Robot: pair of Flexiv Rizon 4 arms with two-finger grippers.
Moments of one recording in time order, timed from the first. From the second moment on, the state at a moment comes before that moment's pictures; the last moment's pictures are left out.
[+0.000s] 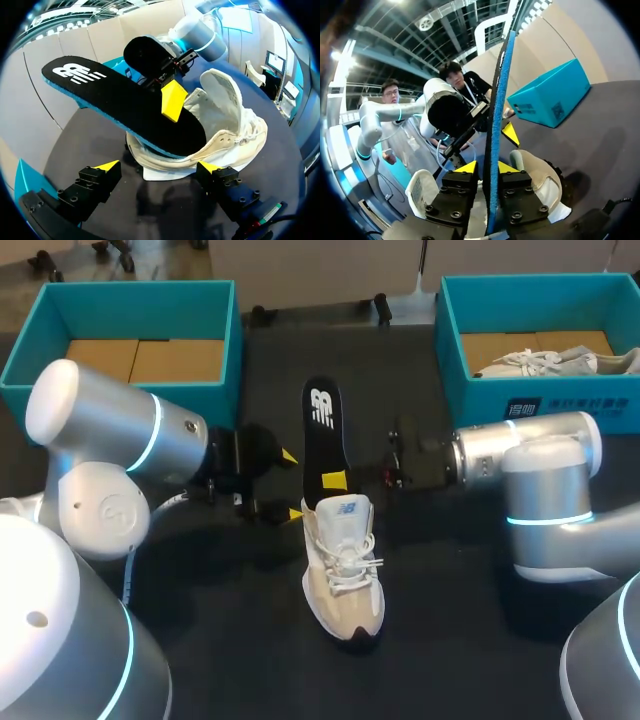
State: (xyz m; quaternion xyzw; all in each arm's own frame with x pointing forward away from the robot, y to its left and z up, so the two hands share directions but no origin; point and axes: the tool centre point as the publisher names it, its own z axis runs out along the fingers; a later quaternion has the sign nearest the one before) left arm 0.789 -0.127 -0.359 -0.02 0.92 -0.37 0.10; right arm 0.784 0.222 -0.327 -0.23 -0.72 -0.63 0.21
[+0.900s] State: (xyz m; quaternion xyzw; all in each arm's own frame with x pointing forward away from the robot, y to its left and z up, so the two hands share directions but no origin) left arm 0.789 -0.127 -0.359 -0.02 0.92 -0.37 0.10; right arm 0.761 0.215 -0.347 -0.25 -0.73 -0.60 0.22
